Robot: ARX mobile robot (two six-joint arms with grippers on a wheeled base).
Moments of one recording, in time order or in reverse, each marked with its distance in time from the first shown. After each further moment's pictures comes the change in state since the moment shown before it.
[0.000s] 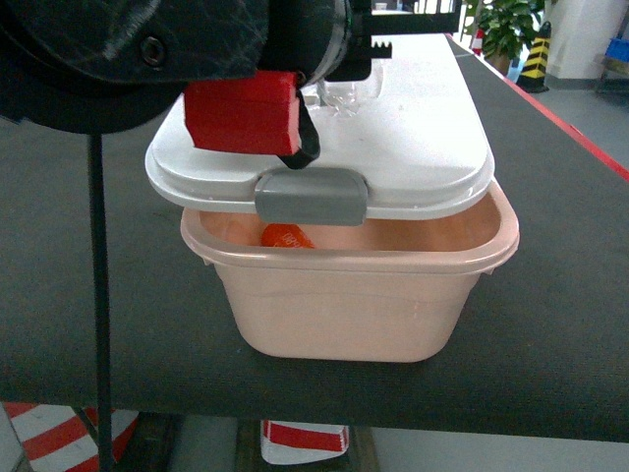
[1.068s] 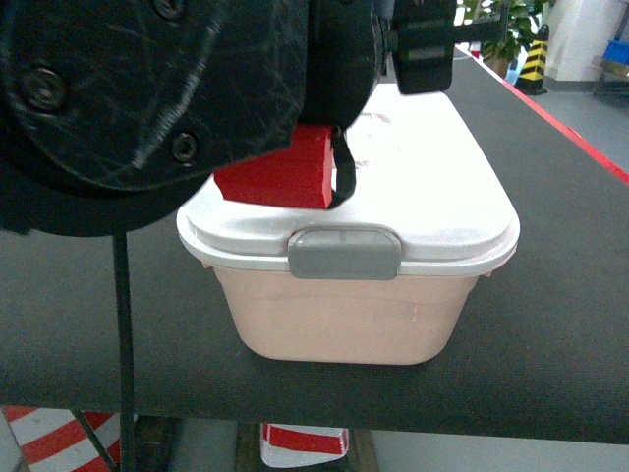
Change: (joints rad) left arm -0.053 -0.008 -0.064 0.120 0.016 -0.062; right arm 0.000 0.000 0.000 0.001 0.000 0.000
